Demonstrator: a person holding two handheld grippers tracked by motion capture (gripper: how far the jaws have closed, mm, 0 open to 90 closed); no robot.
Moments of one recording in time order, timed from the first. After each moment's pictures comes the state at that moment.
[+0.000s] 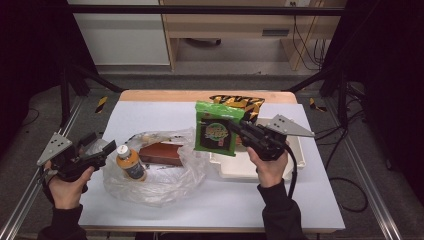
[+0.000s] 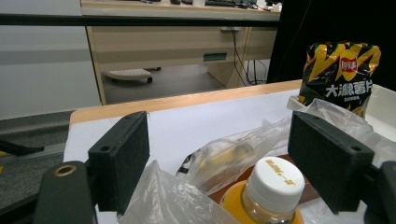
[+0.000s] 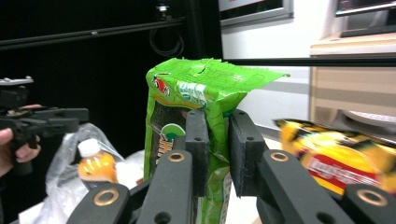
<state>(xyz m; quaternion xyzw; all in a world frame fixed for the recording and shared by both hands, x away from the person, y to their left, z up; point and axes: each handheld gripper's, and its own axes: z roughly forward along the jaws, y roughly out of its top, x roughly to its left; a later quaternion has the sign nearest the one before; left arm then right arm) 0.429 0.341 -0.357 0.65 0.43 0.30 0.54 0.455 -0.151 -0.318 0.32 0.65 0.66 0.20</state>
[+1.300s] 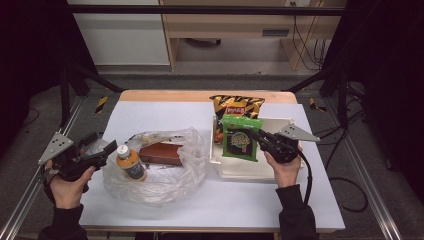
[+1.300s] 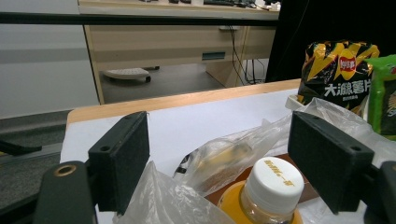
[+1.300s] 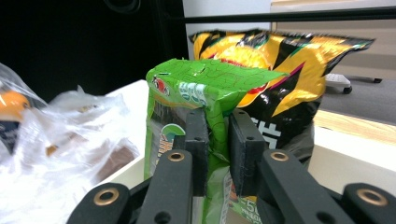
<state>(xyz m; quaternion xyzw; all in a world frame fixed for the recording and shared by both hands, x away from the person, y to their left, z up) 0.431 0.339 -0.358 0.66 0.43 0.30 0.54 0.490 -0.203 -0.391 0.37 0.68 0.59 0.23</state>
